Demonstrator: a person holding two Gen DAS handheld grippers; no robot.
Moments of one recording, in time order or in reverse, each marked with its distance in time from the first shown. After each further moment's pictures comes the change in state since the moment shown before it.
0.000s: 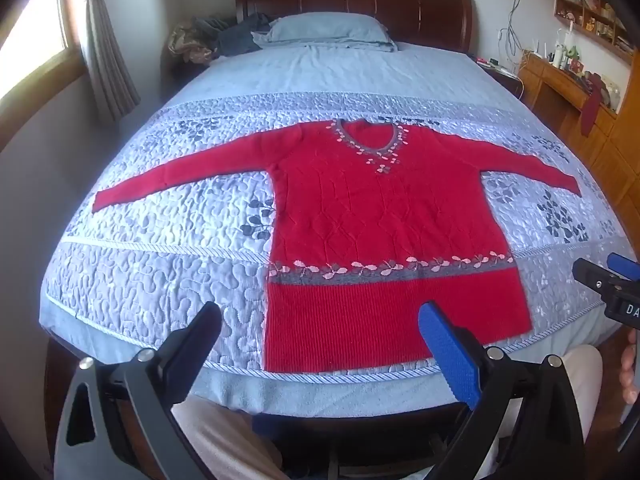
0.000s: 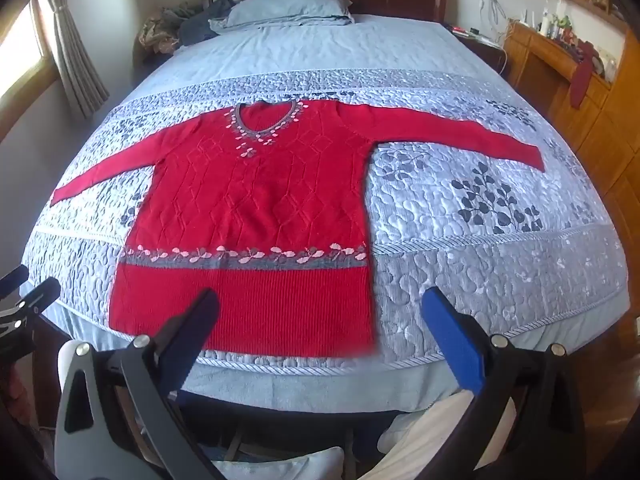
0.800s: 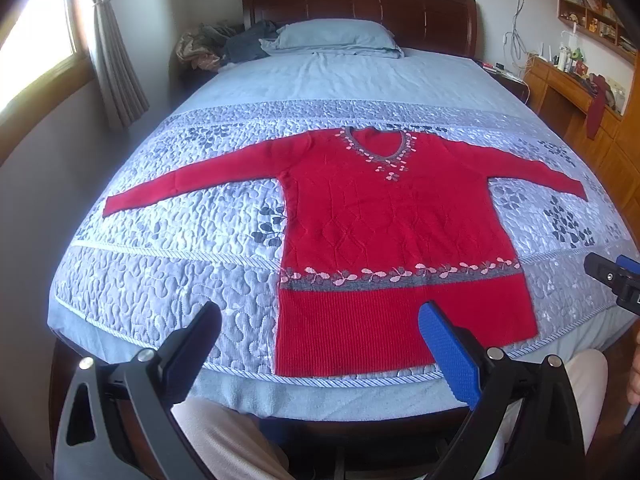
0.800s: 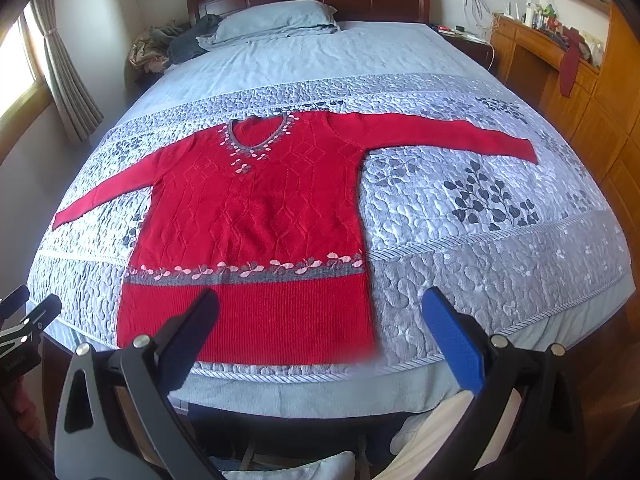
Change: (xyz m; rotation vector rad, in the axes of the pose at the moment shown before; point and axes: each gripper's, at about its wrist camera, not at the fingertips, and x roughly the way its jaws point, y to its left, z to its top) left arm -0.007 0.005 0.003 0.003 -0.035 0.035; right arm -0.009 -0.007 0.002 0.057 -0.041 0.008
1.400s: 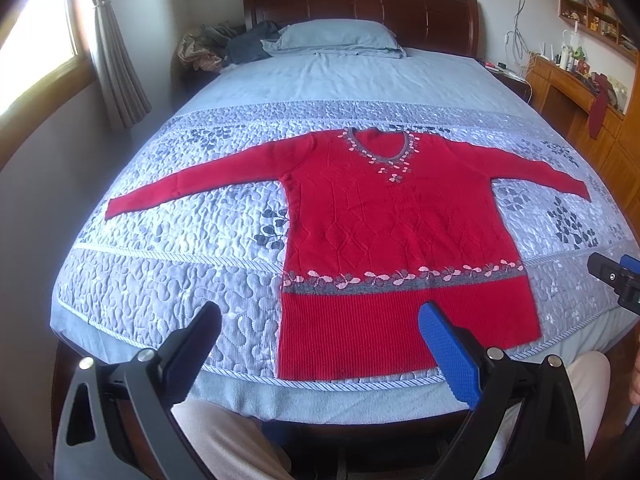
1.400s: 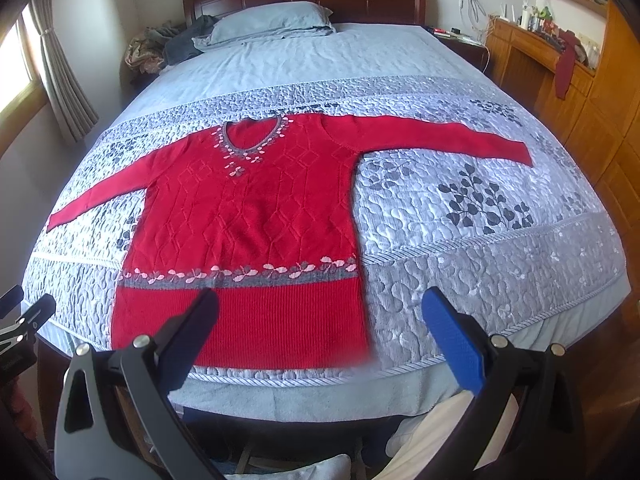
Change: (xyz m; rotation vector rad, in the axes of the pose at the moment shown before) left arm 0.002 -0.001 0.003 0.003 0.000 0.014; right arm 0.003 -0.002 0.004 0.001 -0.004 -0.020
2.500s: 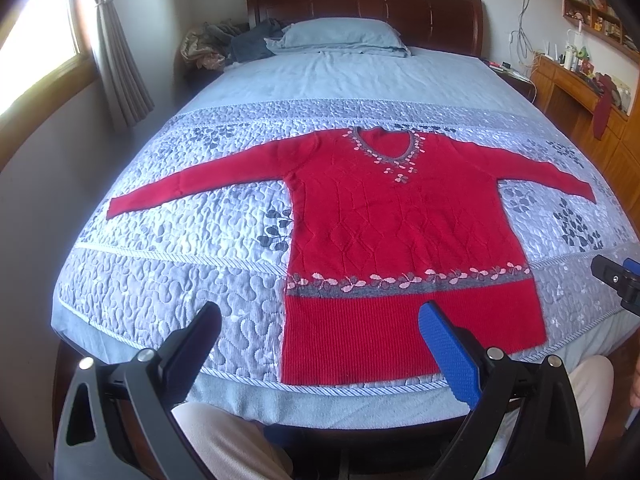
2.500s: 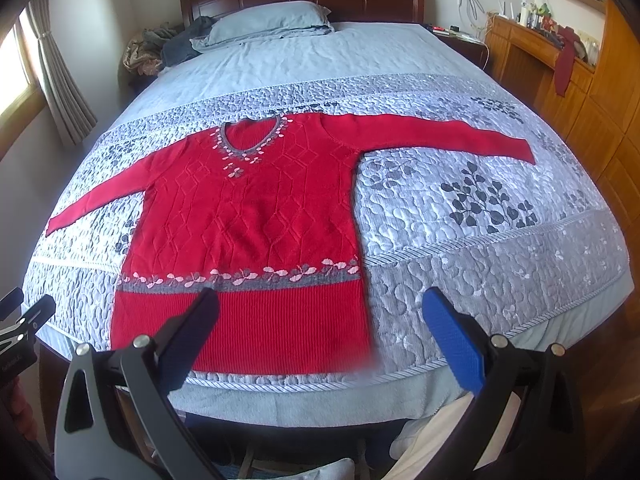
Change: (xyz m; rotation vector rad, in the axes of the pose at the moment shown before) left arm 0.008 0.004 0.002 -0.005 0.002 0.011; right arm 0.007 0.000 0.003 0.011 -0.001 0.004
